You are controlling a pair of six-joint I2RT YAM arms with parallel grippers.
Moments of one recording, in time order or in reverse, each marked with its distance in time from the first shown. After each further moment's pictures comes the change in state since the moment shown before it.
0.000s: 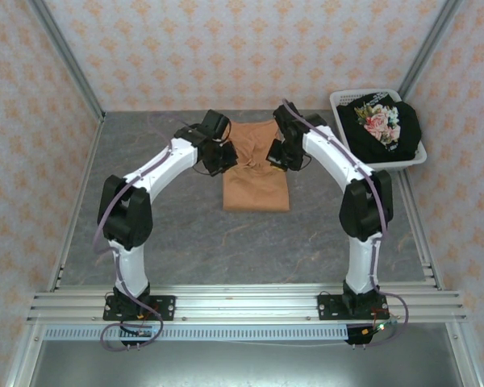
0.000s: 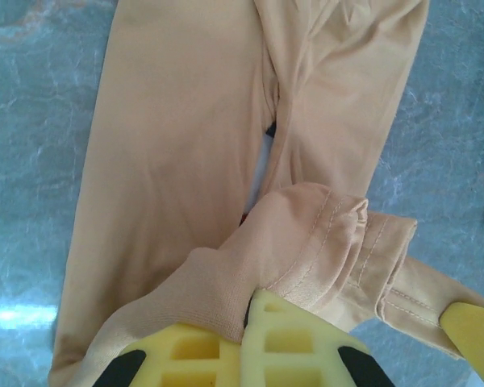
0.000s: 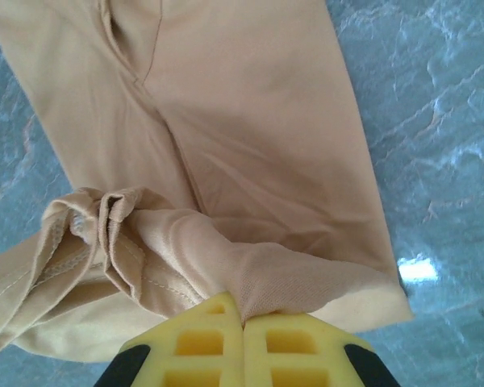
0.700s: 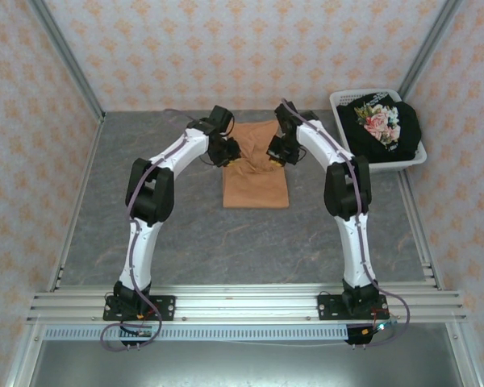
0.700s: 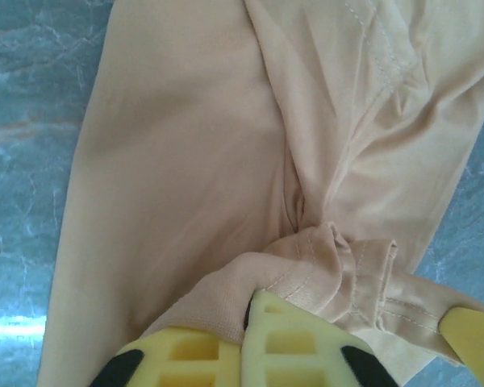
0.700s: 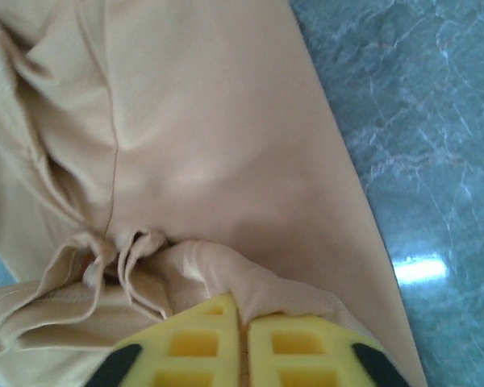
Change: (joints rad) left arm 0.067 0.336 0.294 -0.020 0.030 0.060; right arm -0.084 0.313 0.239 0.033 -0.080 -0.020
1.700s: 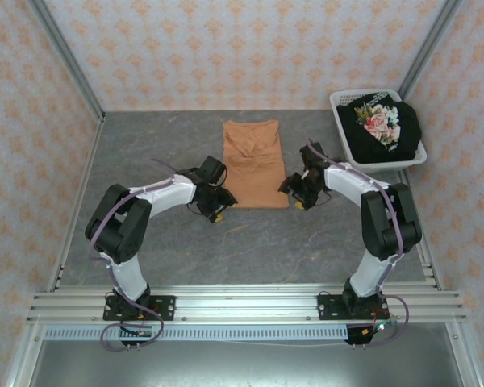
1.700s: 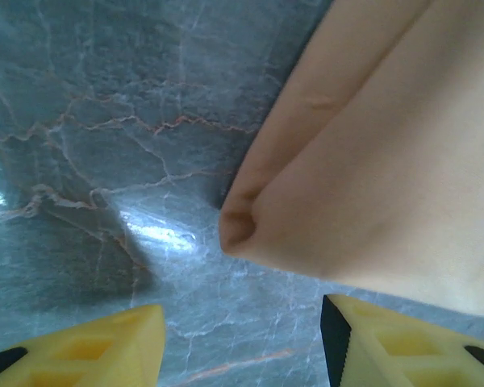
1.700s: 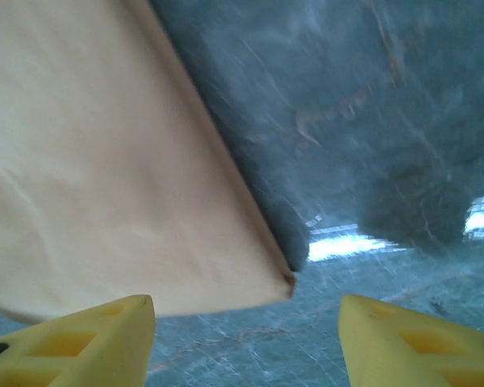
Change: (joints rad) left arm -0.133 -0.496 -0.880 0.289 0.027 -0.354; right arm -0.033 -0.585 -0.981 0.427 -0.132 0.110
